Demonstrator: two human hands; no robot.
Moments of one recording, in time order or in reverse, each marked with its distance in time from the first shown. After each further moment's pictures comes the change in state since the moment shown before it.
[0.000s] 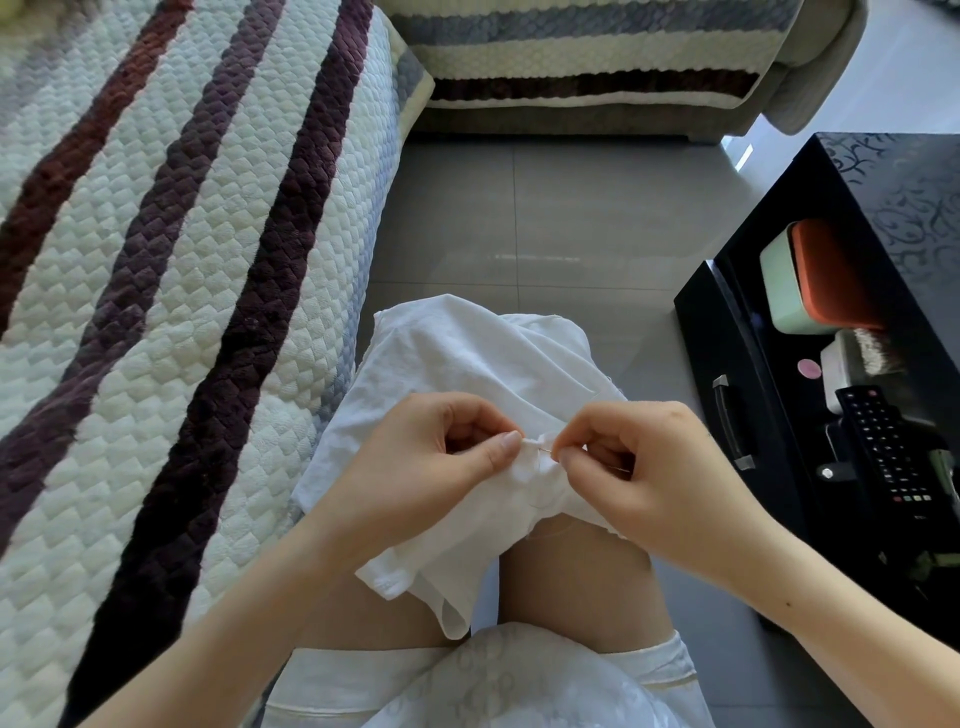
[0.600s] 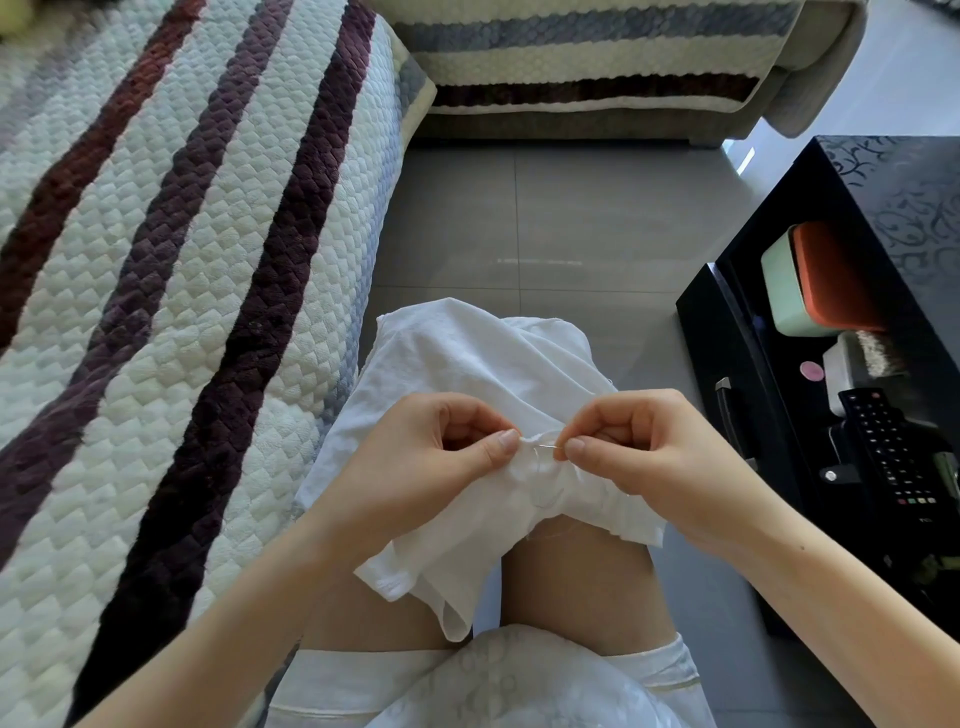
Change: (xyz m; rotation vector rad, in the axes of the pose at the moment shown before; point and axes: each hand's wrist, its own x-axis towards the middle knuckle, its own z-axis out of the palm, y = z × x) left_hand 0.000 0.002 -0.001 -0.067 -0.004 -0.040; right_hand 0.008 0.004 -0.009 0.522 -0.126 0.251
